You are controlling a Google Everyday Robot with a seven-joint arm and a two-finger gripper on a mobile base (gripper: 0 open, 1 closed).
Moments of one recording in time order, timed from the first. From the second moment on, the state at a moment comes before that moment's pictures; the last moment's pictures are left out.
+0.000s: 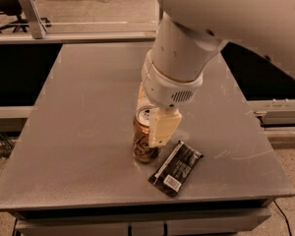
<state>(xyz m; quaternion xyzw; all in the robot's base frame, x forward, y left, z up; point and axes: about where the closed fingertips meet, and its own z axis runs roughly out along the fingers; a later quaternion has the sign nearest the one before) 0.427 -0.011 0.905 -0.81 0.57 0.02 0.14</state>
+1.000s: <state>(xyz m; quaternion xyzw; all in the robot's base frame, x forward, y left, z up) 0.426 -0.007 0.909 -0.81 0.57 0.02 0.15</state>
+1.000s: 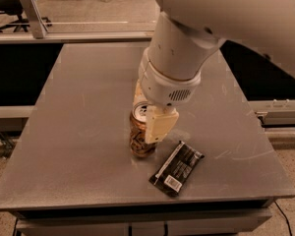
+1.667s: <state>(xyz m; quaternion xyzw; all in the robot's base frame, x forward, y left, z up) 0.432 -0.024 0.919 -0.80 0.58 0.01 0.15</state>
